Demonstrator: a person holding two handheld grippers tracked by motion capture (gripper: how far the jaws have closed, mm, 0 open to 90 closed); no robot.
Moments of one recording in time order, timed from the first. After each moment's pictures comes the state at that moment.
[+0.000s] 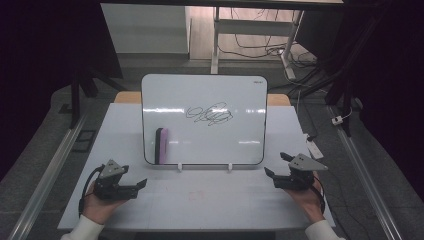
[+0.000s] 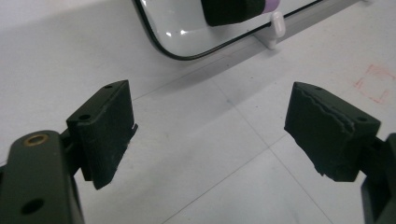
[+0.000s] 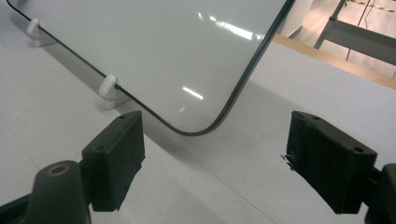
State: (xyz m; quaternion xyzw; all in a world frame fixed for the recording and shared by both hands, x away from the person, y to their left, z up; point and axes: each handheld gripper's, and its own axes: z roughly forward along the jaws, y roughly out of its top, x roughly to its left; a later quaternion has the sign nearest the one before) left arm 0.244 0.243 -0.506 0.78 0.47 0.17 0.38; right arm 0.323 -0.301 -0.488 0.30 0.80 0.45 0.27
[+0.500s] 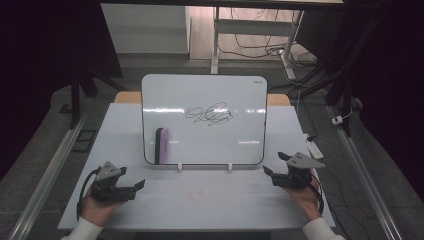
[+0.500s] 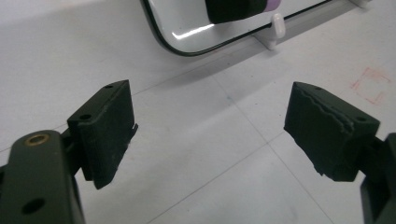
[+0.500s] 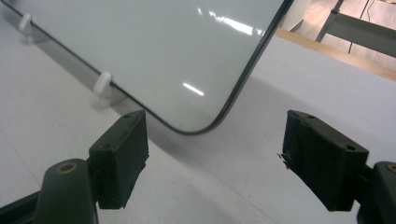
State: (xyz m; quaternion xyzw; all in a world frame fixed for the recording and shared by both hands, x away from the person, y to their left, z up) left arm 0.238 0.249 -0.510 0.77 0.48 0.17 0.39; right arm 0.329 -0.297 -0.491 0.31 0.80 0.45 0.26
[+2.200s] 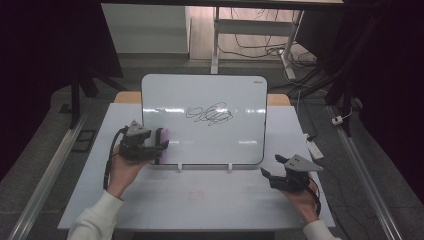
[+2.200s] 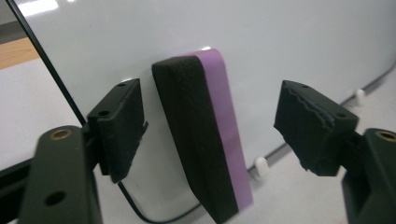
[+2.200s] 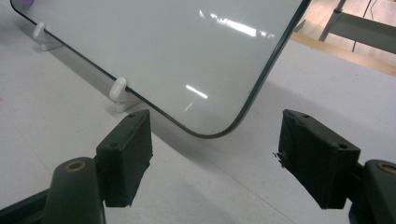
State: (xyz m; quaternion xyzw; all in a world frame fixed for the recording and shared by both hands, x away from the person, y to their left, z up) left arm 0.323 0.188 -0.437 0.76 0.47 0.21 0.41; right arm 0.320 -0.289 -0.492 0.31 0.79 0.45 0.26
